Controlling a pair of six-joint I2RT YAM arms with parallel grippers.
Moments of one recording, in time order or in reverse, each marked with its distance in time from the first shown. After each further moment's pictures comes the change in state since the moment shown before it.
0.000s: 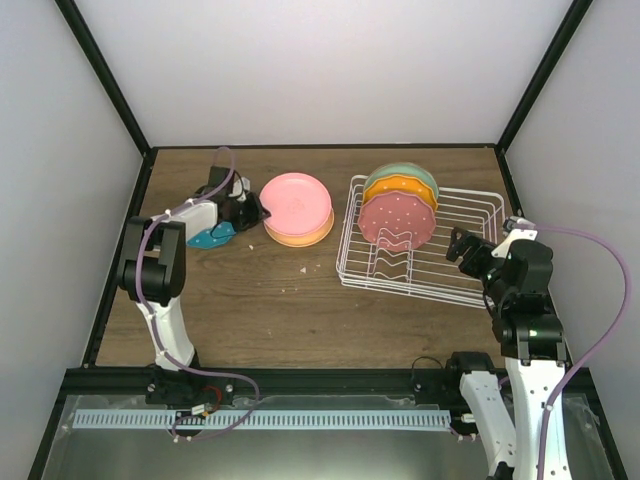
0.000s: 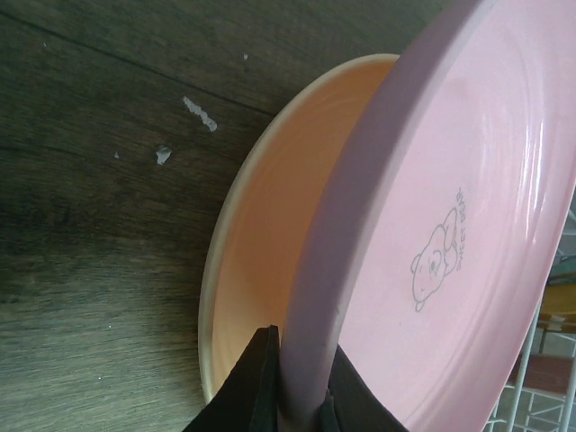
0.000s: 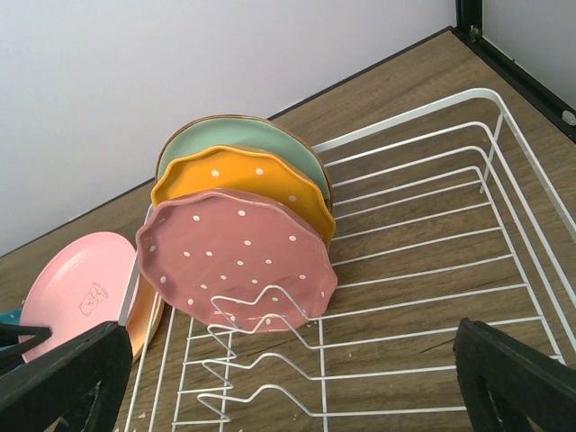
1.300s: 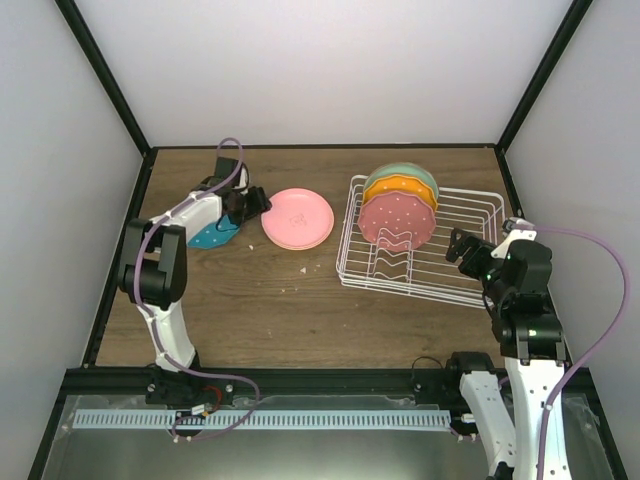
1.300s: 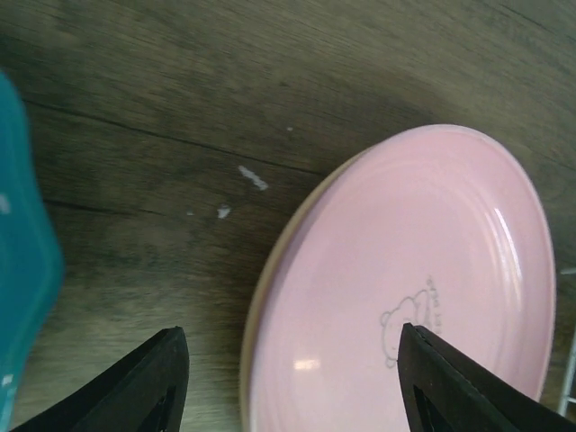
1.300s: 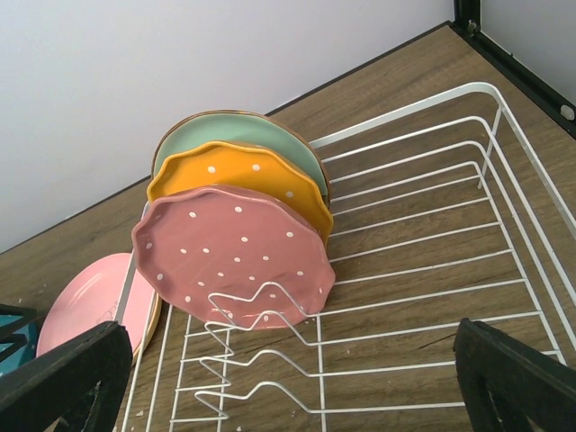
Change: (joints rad) left arm -0.048 -0.016 0.094 -0.130 -0.235 0.081; right arm 0.000 0.000 -0.002 -0.008 0.003 0.003
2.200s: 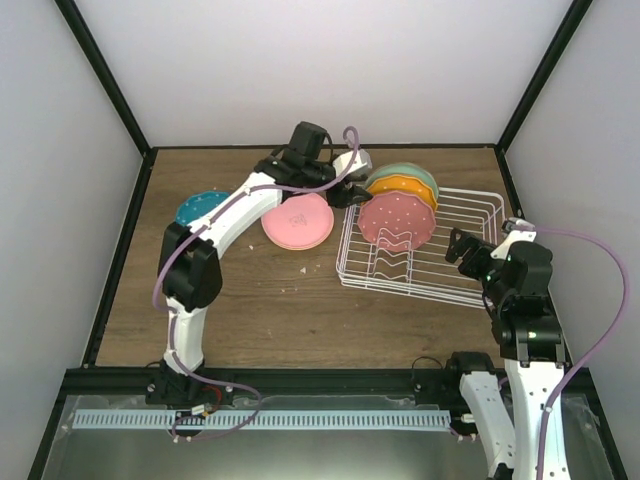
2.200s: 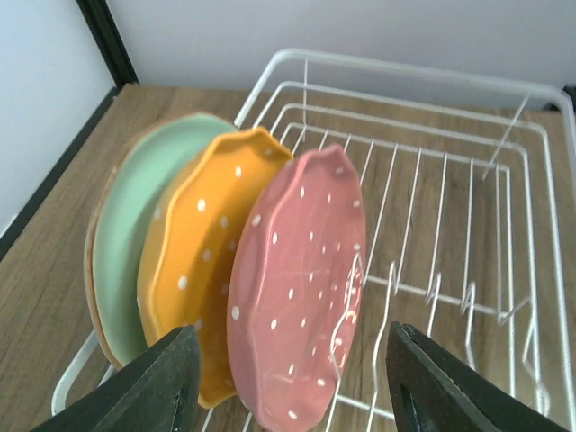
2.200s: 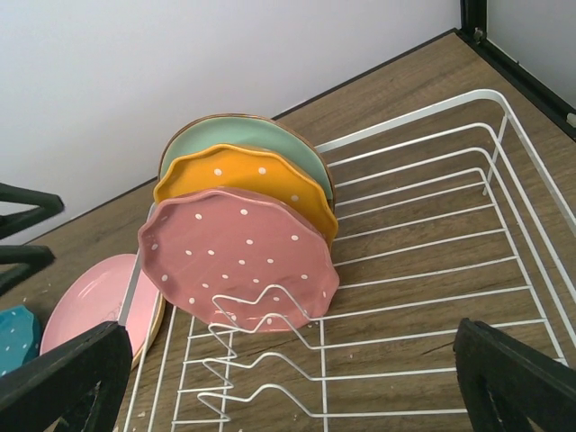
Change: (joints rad) left arm -0.393 0.098 0.556 -0.090 0.424 1.009; right arm 0.000 -0.009 -0.011 0.018 -0.010 -0.008
